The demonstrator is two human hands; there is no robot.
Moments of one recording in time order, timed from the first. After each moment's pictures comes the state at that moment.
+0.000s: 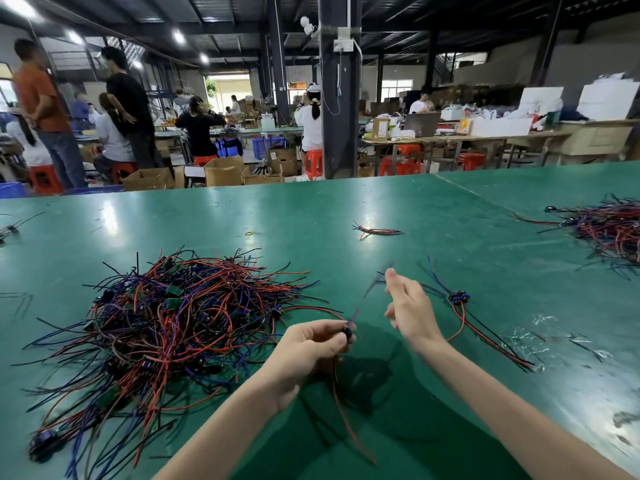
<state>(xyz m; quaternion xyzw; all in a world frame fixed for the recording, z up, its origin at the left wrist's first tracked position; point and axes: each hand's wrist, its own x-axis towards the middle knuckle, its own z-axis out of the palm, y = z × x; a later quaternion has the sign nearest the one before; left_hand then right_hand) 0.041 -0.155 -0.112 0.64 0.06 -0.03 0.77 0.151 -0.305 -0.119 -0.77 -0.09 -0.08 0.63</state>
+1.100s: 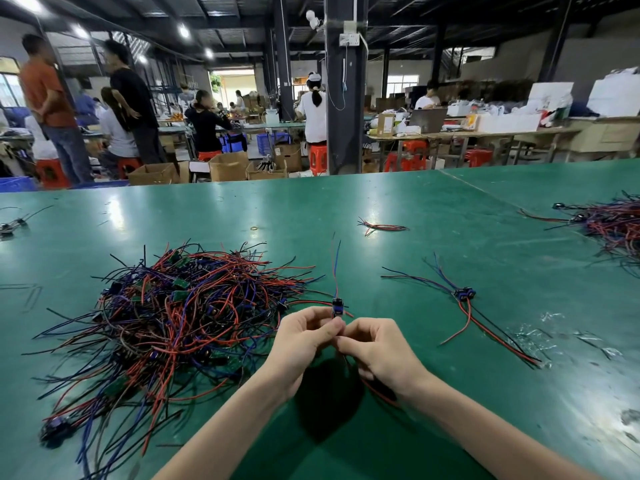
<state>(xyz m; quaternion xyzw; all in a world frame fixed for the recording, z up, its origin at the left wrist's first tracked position) 0.047 -0.150 -0.118 0.61 0.08 0.08 0.78 0.080 -0.279 -0.126 -0.70 -0.18 0.15 0.67</state>
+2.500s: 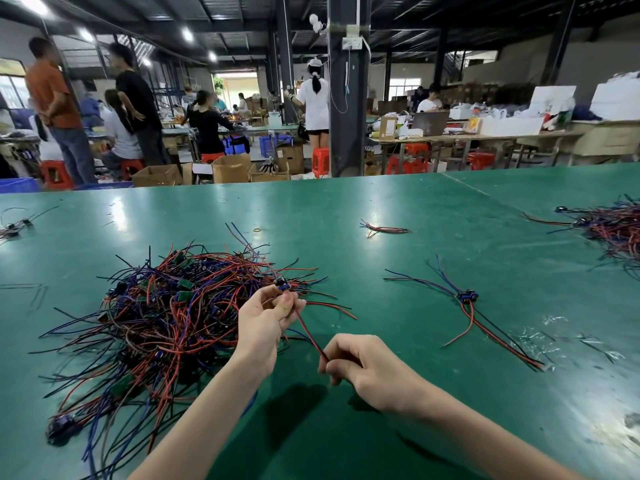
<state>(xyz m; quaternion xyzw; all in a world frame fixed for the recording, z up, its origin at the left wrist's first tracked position) 0.060 -0.107 -0.110 0.49 0.14 0.24 0.83 0.056 -0.283 -0.103 -0.79 -0.36 0.16 0.48</state>
